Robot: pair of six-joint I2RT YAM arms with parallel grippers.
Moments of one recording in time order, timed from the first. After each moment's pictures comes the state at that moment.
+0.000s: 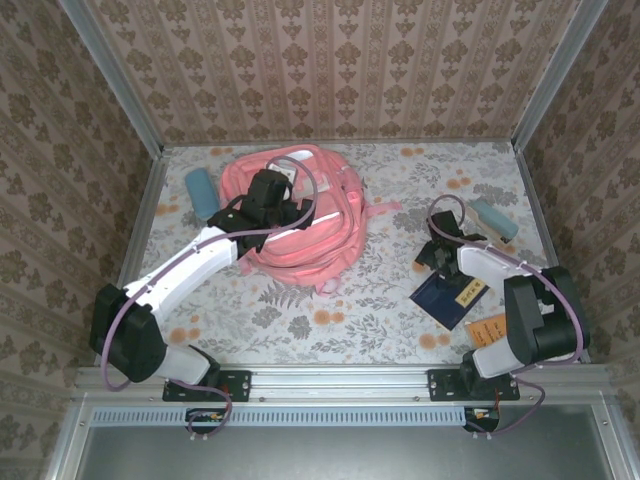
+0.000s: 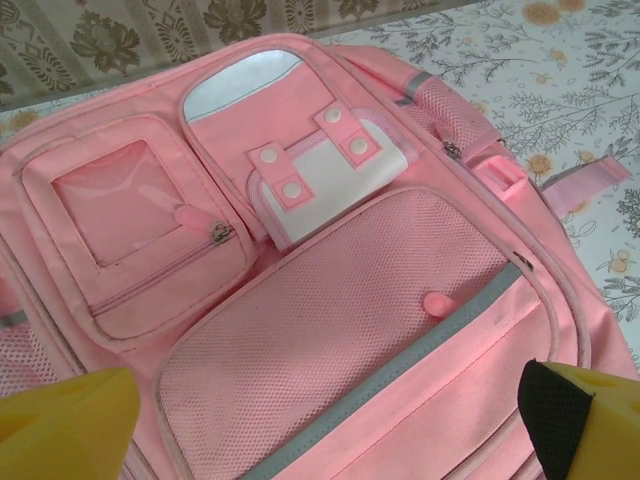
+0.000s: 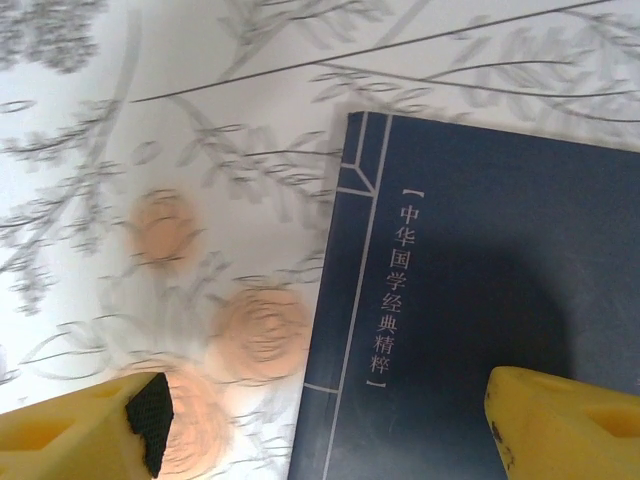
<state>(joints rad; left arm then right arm) -0.64 1.41 1.15 -0.40 -0.23 -0.18 0.18 1.49 0.76 -0.50 0.19 0.82</state>
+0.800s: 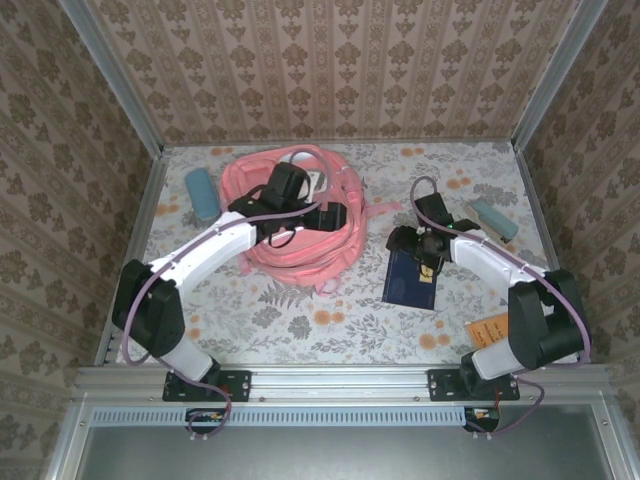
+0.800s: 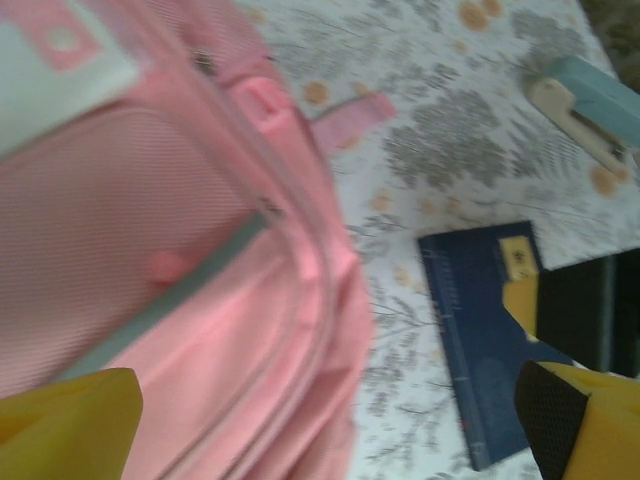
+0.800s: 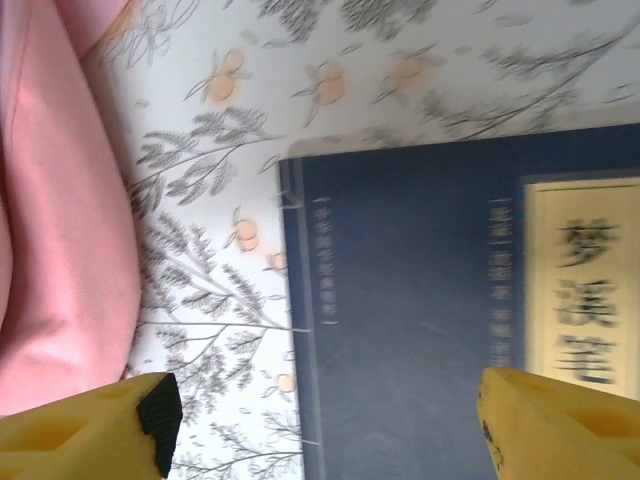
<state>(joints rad) -0.69 1.61 1.30 -0.44 0.22 -0.40 0.25 1.45 0.90 -0.56 -0.06 0.68</state>
